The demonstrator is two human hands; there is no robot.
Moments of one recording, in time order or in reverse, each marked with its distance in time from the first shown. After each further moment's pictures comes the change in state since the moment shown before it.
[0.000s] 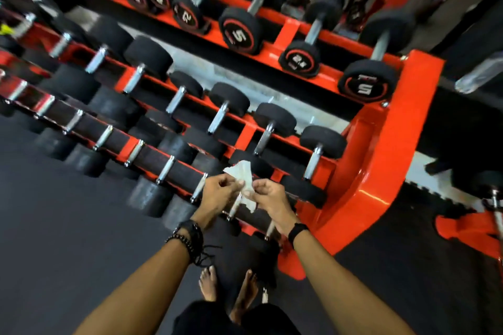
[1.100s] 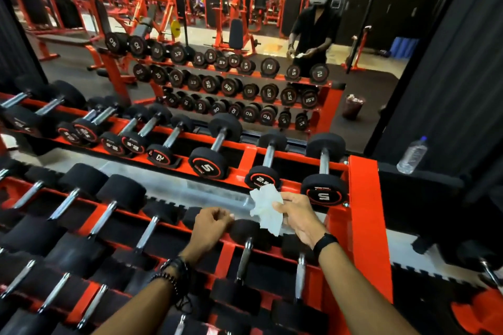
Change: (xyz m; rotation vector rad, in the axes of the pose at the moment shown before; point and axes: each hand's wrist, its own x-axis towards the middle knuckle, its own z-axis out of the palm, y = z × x) left_hand 0.133 0.184 0.007 0.197 -0.048 0.394; right_hand 0.075 -0.224 -0.104 0.168 0.172 -0.248
